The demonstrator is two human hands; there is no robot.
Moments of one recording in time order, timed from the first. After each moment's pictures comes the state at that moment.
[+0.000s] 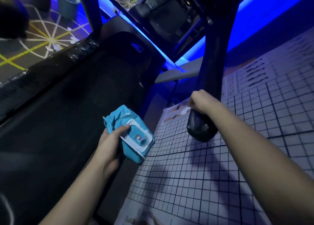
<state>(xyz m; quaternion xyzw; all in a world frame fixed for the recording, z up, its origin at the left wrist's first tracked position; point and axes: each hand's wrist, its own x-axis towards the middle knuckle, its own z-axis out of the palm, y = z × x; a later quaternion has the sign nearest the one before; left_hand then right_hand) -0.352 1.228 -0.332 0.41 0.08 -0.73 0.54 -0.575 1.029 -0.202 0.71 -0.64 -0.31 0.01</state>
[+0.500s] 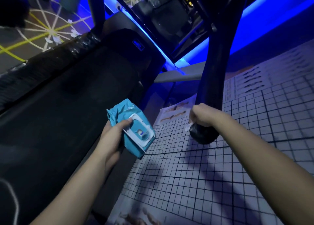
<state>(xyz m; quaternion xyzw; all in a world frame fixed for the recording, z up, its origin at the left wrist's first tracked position) -0.324 1.221 -0.326 0.39 0.08 -0.74 0.55 -0.545 1.064 -0.188 0.68 -0.58 -0.45 -0.02</state>
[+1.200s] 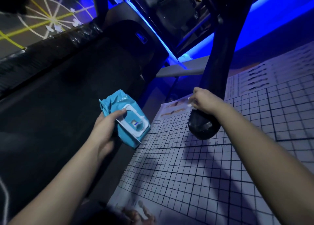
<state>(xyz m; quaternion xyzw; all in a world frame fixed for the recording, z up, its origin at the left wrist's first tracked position) -0.329 1.220 -0.333 0.40 0.11 -0.72 0.56 -0.581 1.029 -0.198 0.79 -0.52 -0.32 -0.01</state>
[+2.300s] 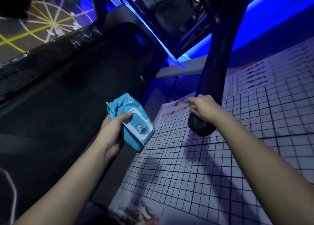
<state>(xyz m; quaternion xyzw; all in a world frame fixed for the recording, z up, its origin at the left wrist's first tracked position) -0.341 1.229 -0.332 0.39 0.09 -0.73 0.55 -0.570 1.079 -0.188 0.77 -0.56 -0.30 0.01</state>
